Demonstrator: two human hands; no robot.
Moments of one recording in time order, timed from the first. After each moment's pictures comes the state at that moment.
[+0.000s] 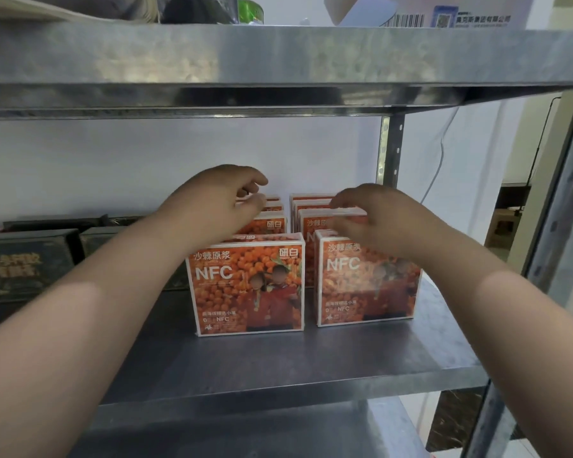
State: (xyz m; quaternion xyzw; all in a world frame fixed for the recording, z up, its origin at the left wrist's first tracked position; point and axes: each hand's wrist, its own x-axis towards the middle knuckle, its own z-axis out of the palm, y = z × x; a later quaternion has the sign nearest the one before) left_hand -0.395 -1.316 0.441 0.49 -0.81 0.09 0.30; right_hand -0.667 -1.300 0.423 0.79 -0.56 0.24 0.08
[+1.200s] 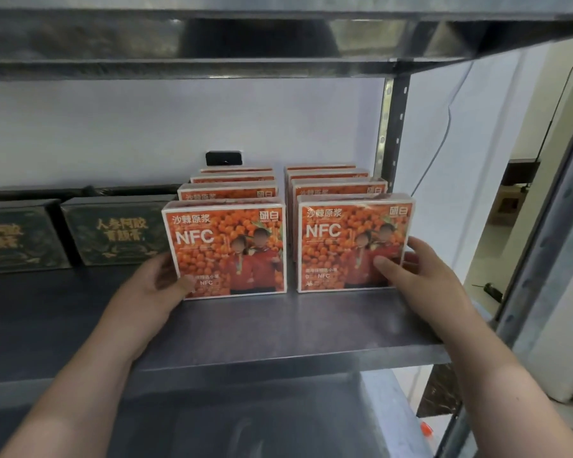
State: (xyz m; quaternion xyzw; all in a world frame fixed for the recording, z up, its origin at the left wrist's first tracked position) left_hand -0.331 -1.283 0.277 0.59 -0.58 -0.28 0.48; right_hand -0.711 -1.266 0.297 0.55 -0.65 0.47 -0.22
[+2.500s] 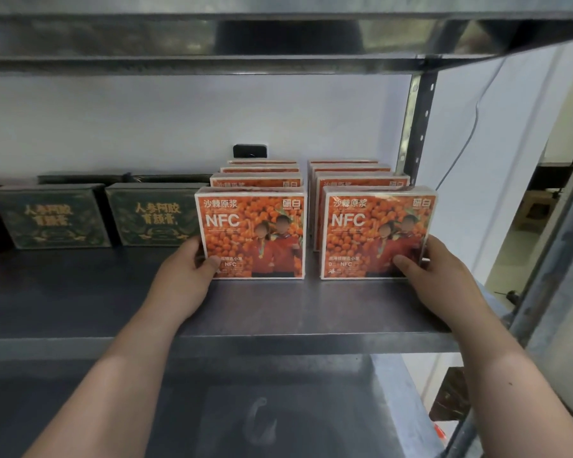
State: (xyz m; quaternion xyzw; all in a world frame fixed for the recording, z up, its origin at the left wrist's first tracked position) left_hand -0.346 -1.278 0.284 0.66 -0.59 -0.15 0.44; right_hand -0.704 -1.266 0.294 0.59 -0.68 0.41 -0.15
